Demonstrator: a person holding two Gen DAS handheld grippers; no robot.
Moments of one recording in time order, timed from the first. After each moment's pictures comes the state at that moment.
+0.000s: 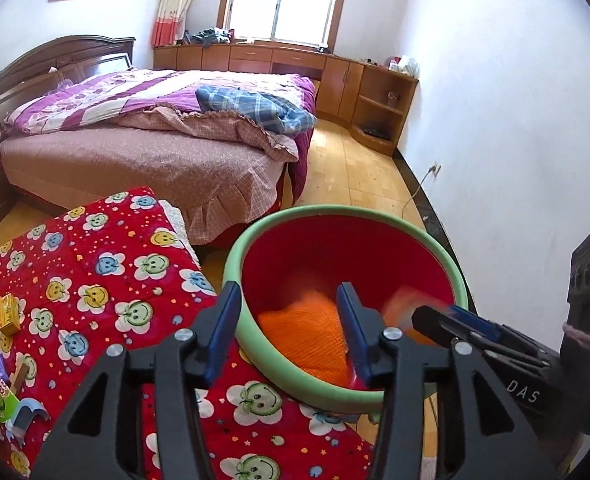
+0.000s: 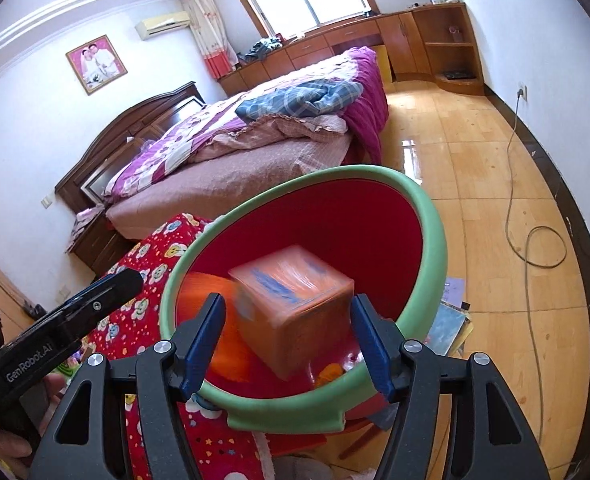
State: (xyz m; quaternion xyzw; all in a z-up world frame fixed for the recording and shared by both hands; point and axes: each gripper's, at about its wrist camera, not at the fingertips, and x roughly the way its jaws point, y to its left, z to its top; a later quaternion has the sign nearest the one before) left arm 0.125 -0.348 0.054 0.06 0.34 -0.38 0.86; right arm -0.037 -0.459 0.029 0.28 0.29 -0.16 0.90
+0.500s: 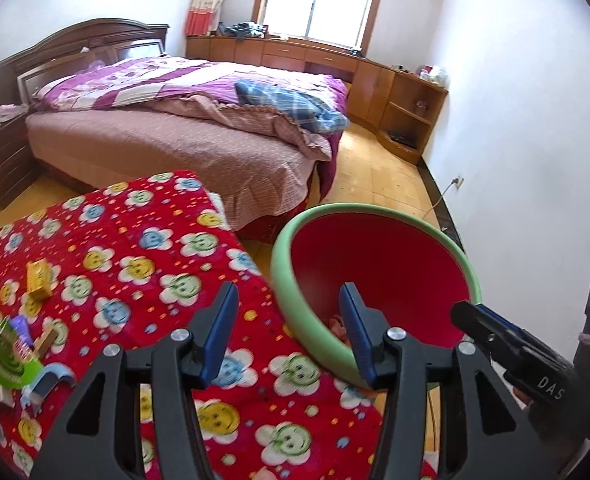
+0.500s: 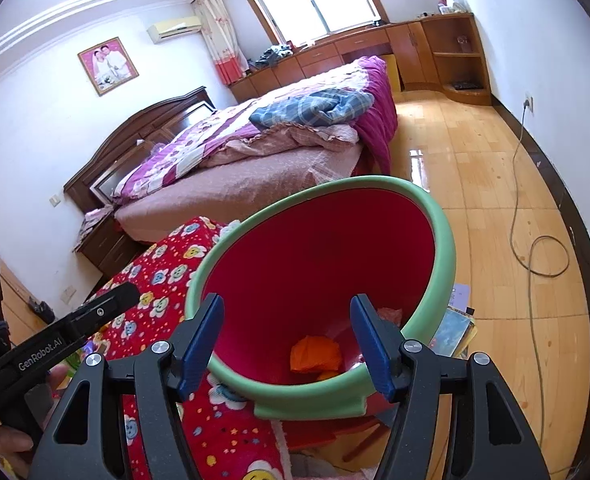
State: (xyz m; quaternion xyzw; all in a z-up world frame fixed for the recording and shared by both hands) left arm 0.126 -0.306 0.058 0.03 0.36 -0.33 0.87; right arm -0.044 -0.443 0.045 0.27 0.28 -0.15 0.91
